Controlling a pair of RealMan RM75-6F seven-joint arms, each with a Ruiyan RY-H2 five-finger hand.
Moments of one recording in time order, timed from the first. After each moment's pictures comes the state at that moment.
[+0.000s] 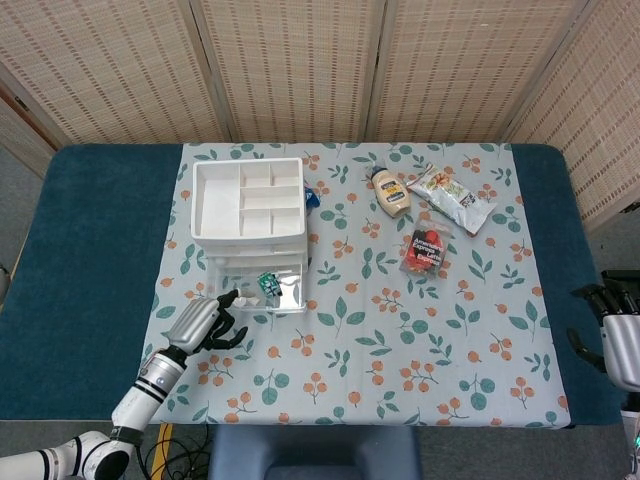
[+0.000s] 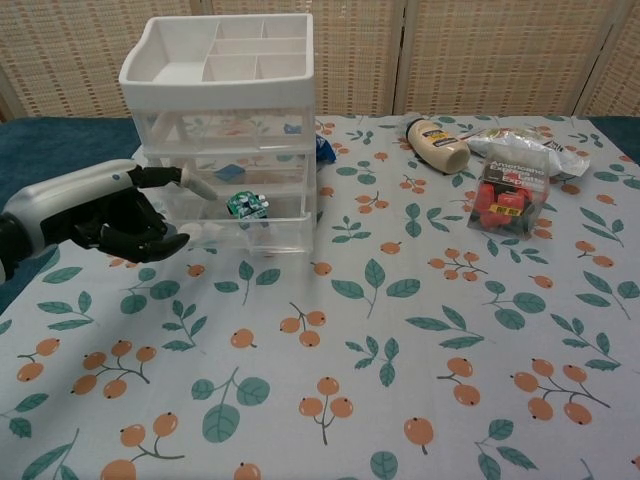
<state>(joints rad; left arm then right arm) -0.56 -1.49 -0.12 -1.59 1.35 1.05 -0.20 0.05 -1.04 0.11 -1.67 -1.45 1.54 -0.13</state>
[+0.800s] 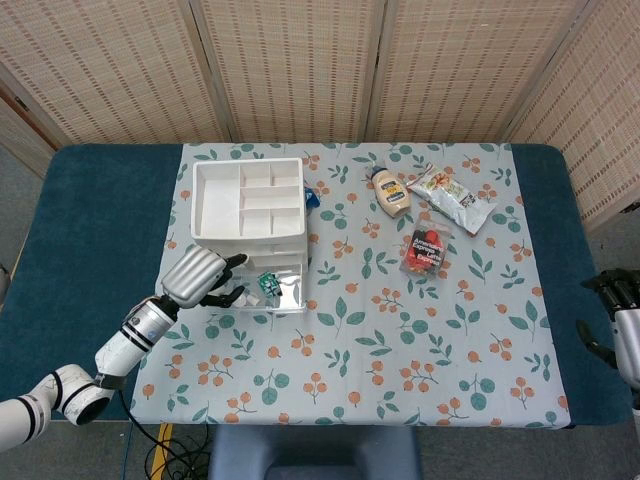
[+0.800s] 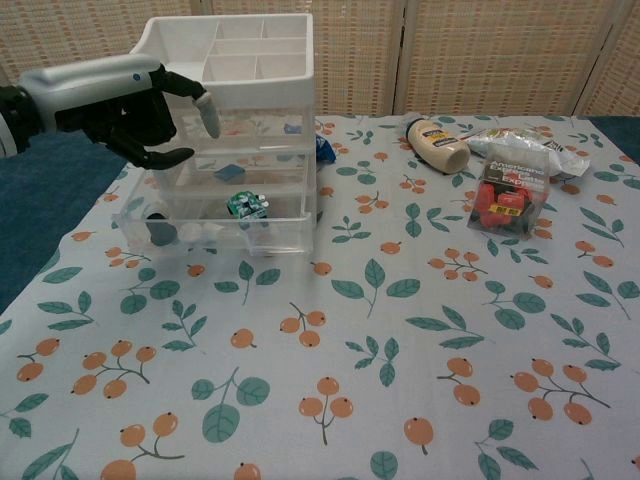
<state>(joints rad) -0.76 -1.36 -0.17 -1.39 1.60 0.99 -0.19 0.05 -0.98 0.13 -1.72 -1.48 1.59 -0.15</state>
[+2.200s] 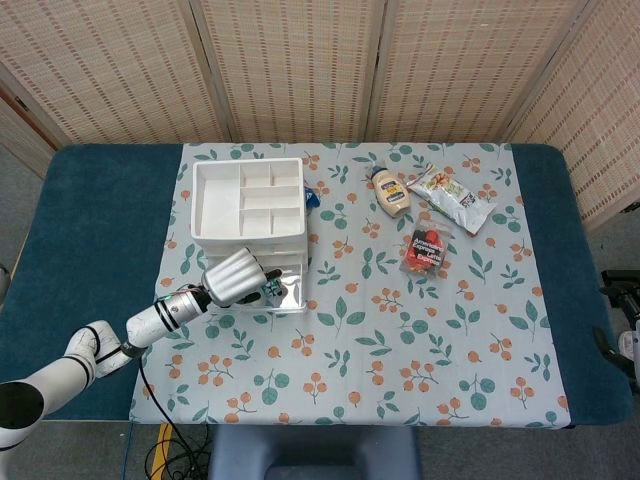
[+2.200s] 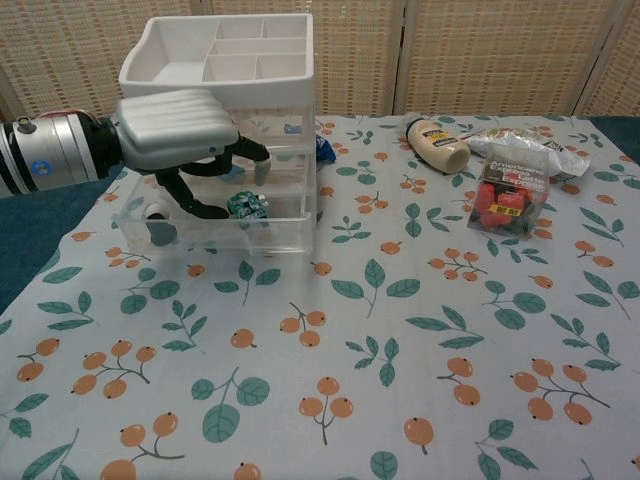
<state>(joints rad) -0.96 -1.62 0.03 -0.79 1.87 1.16 -0.16 0.00 -0.97 0.12 -1.72 -1.46 1.62 -0.13</state>
